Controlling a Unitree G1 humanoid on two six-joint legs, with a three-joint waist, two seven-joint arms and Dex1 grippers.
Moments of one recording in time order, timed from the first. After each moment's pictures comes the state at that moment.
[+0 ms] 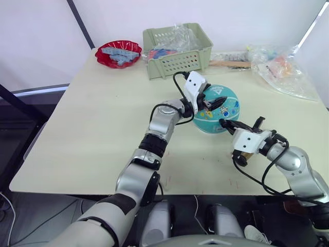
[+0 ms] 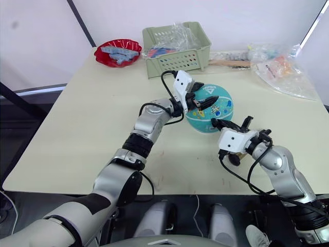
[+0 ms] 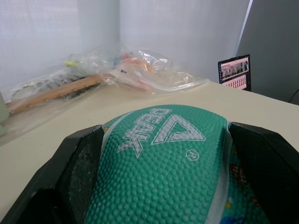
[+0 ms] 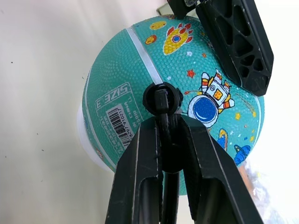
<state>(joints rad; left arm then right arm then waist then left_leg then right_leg) -0.94 0.02 -0.11 0.66 -0.14 0.14 -0.67 -0.15 -0.65 0.13 -0.24 -0.25 -0.10 0.53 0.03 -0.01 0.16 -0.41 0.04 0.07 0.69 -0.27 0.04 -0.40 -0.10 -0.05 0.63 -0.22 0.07</state>
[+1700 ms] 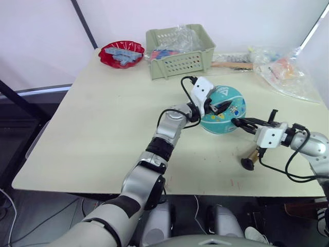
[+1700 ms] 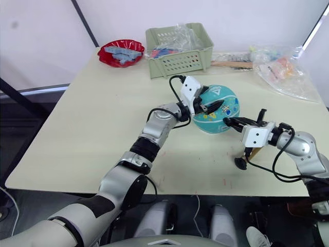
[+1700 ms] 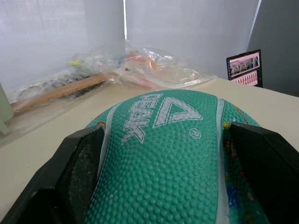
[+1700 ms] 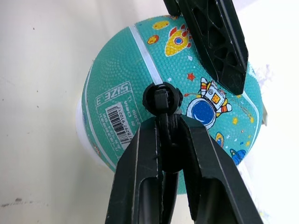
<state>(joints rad) -0.93 -0.08 -0.14 0.77 -0.07 0.03 -0.58 -0.27 -0.84 0.06 0.17 -0.10 -0.56 0.71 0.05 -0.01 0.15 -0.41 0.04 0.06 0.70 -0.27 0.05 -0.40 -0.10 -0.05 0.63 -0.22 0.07</state>
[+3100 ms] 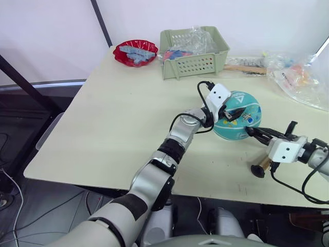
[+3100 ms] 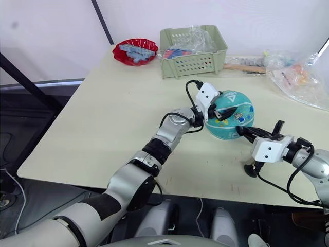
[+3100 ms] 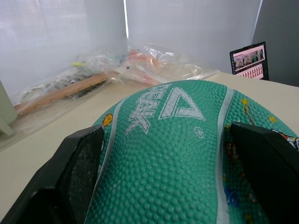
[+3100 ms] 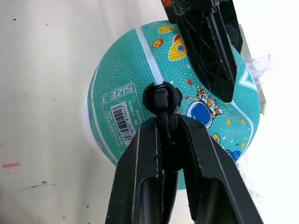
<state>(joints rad) -0.96 -0.13 -0.21 0.88 -0.04 -0.06 -0.53 0.02 -0.88 -0.11 -0.12 -0.11 -0.43 0.67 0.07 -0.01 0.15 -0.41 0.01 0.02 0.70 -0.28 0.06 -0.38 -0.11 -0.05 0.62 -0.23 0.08</state>
